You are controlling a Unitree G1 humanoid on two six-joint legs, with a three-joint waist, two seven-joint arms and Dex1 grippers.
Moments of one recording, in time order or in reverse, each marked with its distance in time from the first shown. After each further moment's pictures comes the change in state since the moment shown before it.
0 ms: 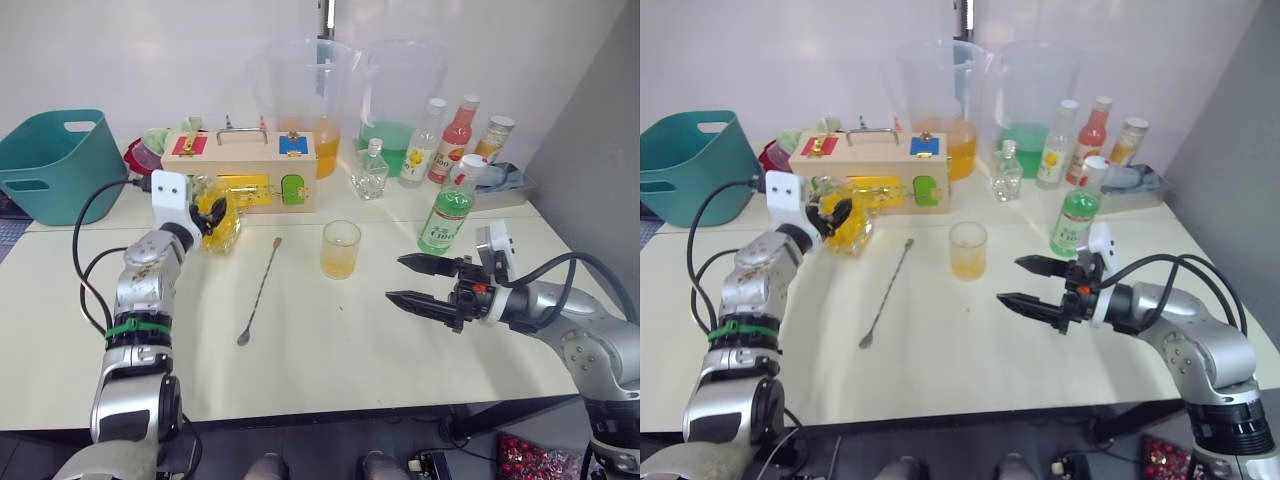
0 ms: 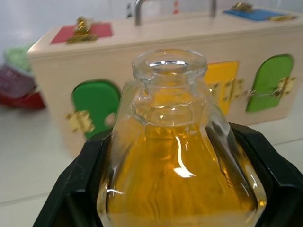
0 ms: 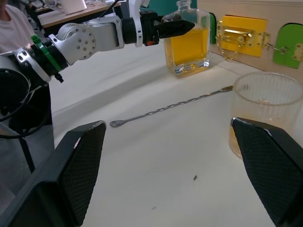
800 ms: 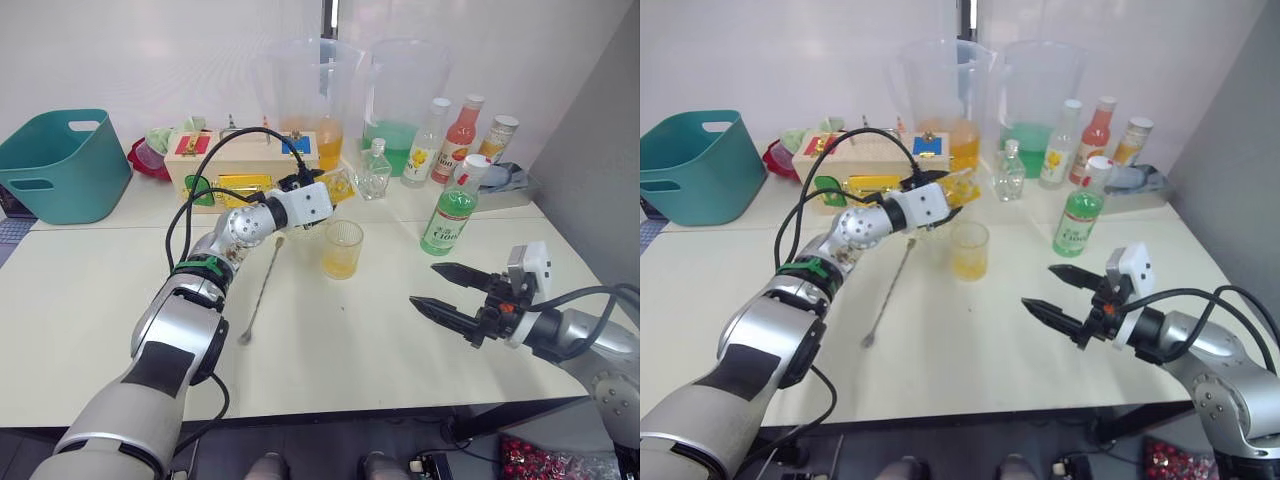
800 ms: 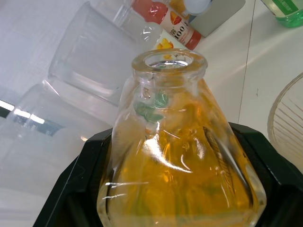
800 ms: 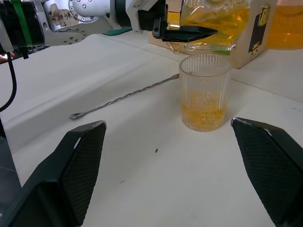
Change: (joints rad) left arm -0.504 -0.109 -0.488 0.780 0.483 -0.915 -0.118; right arm 0.241 -0.005 -0.169 -0.154 0.000 -0.034 -0.156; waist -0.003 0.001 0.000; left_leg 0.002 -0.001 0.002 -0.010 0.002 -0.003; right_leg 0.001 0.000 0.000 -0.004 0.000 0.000
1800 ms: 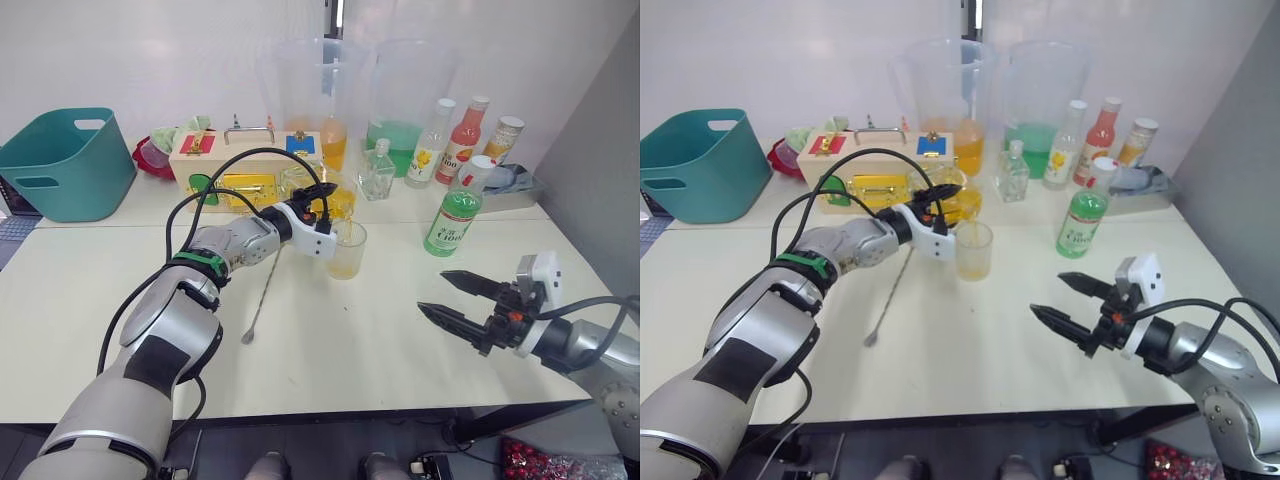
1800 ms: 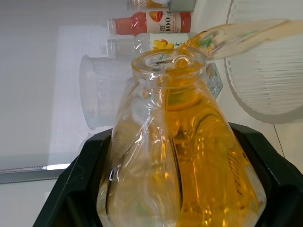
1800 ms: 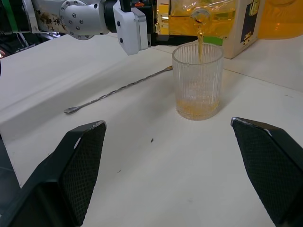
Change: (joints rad) left arm -0.052 0.060 -0.392 0.032 0.569 -0.114 0.656; right arm 0.078 0.003 -0.047 -0.027 -0.003 -0.004 -0.009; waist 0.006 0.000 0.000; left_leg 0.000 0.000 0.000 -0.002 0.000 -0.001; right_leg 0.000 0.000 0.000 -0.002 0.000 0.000
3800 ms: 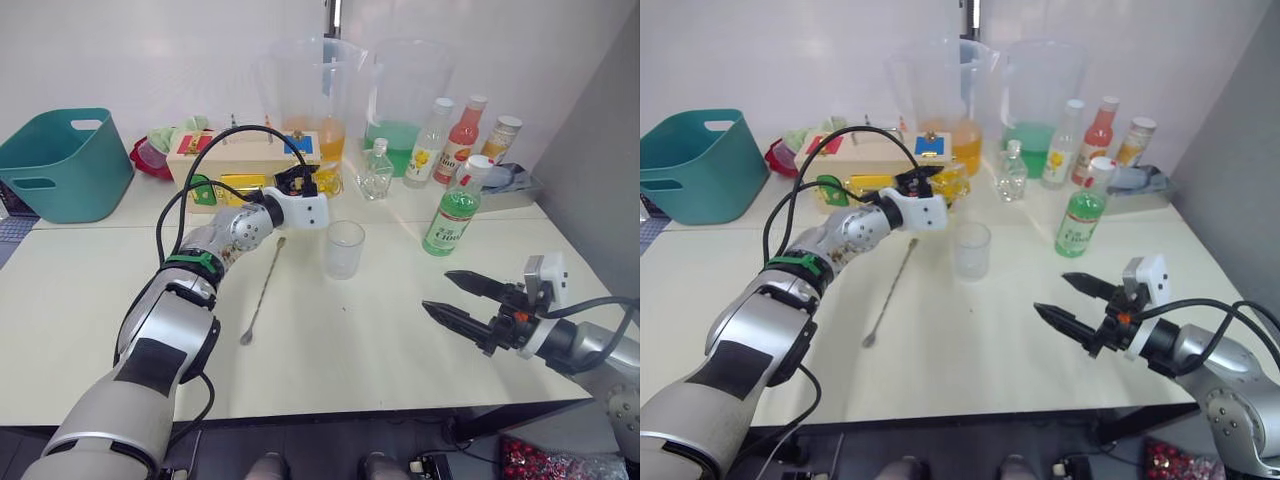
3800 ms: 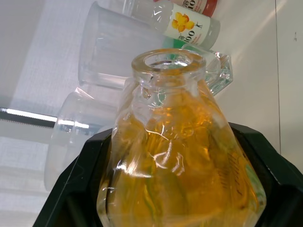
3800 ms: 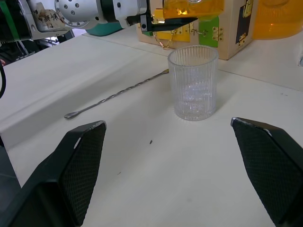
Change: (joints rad) left arm 0.021 -0.003 0.204 -0.029 -0.253 0.056 -0.290; right arm 0.008 0.008 -0.032 -0.001 0.021 0.021 0.001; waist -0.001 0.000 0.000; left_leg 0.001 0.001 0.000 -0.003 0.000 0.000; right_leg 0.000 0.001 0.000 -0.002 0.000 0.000
